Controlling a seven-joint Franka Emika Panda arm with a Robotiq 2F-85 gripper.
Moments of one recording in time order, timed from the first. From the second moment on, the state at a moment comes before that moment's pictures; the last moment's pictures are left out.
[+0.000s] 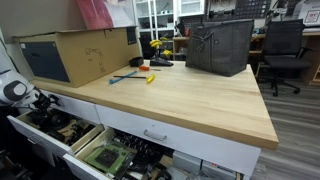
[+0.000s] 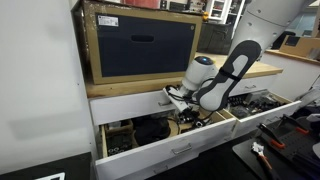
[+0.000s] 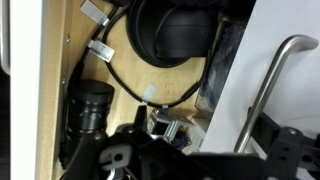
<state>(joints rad) 1.01 0.81 -0.34 -2.13 0.13 3.18 1.99</state>
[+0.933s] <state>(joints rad) 0.85 0.69 0.00 -2.44 0.44 3.51 1.70</state>
